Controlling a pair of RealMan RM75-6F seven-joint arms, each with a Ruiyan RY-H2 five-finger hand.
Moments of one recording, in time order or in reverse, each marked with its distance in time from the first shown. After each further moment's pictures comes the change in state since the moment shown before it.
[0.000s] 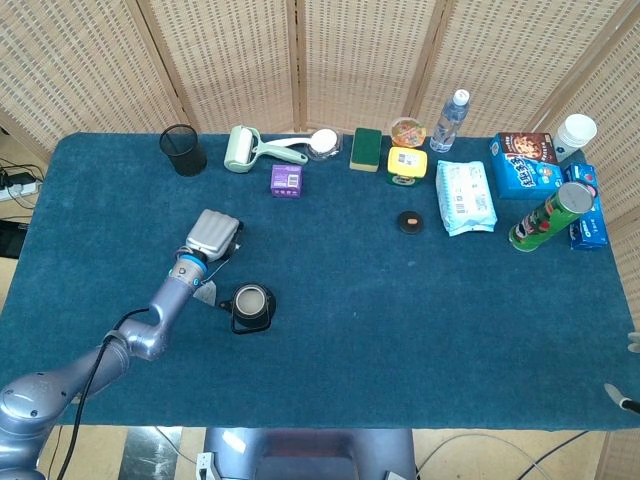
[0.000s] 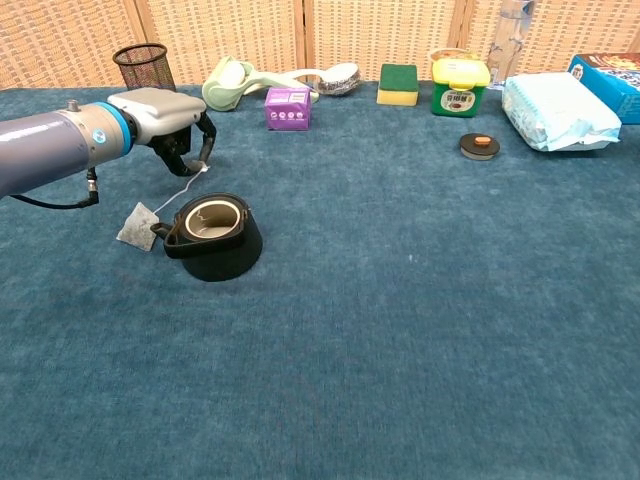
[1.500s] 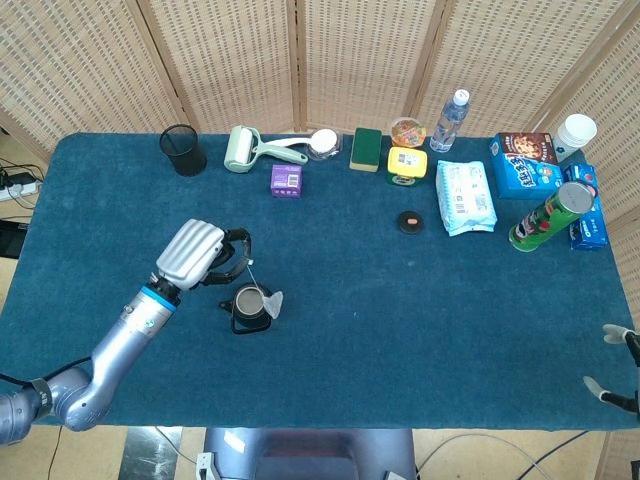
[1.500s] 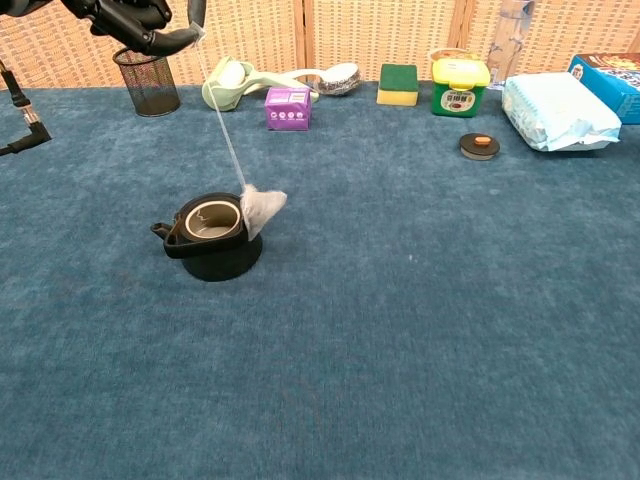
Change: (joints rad) left arm 0.213 0.511 -0.056 -0.983 0.118 0.351 -0.175; right arm 0.024 -0.007 -0.008 -0.032 -0.053 0.016 -0.022
